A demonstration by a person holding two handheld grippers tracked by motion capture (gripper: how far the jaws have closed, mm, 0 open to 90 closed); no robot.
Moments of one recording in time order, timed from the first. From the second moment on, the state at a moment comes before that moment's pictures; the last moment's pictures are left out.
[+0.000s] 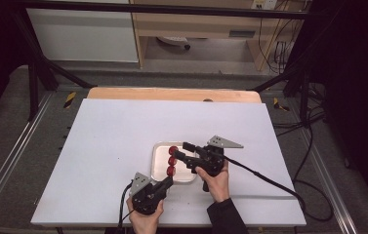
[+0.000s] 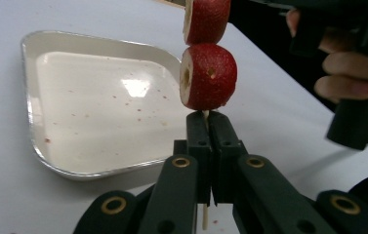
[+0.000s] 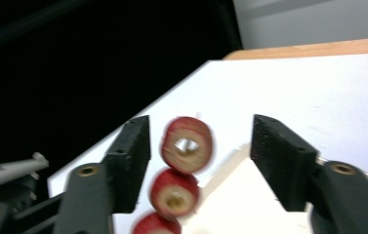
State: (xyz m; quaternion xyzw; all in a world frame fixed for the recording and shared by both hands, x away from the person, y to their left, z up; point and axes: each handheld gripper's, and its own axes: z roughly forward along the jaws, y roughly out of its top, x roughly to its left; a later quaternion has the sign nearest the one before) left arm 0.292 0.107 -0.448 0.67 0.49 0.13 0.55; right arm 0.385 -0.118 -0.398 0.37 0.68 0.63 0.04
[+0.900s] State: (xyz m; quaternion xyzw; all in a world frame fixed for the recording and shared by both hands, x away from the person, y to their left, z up) left arm 0.326 0.138 -0.422 0.75 0.45 0.16 0.46; right arm 0.375 -0.199 -0.430 0.37 0.82 0.42 0.12
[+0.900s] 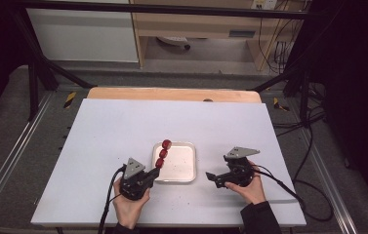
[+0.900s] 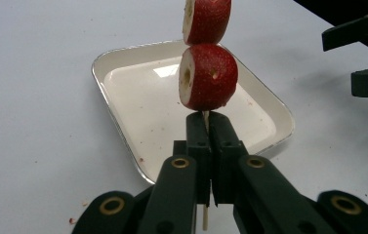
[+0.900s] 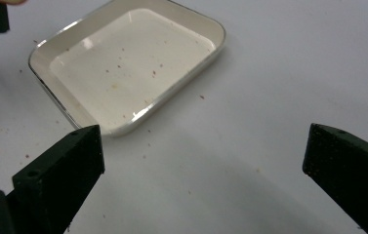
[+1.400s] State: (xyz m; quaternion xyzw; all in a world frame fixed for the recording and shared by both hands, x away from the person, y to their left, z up) left arm 0.355 0.125 -0.402 0.80 0.44 0.14 0.39; right arm 0.361 -0.235 -0.440 0.40 0.81 0.40 0.14
